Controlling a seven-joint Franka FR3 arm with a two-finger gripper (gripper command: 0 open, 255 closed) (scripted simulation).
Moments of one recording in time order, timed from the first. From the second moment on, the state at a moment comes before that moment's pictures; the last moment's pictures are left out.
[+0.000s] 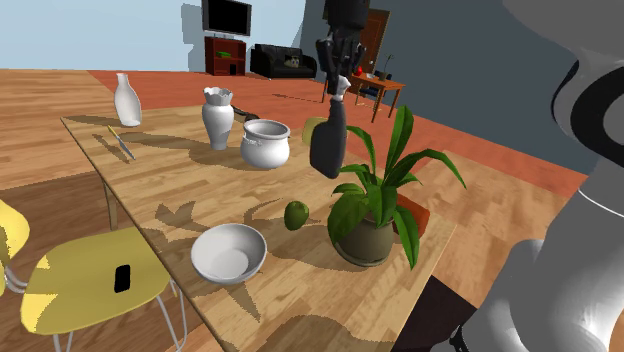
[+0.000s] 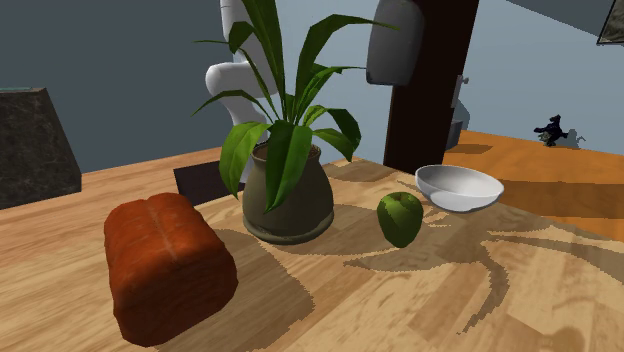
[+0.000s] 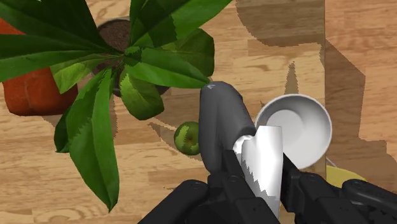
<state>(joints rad) 0.23 0.05 -0.01 -1.23 0.00 1.19 0.20</state>
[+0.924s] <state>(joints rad) 0.28 -0.02 0.04 -1.42 0.01 1.30 0.30</state>
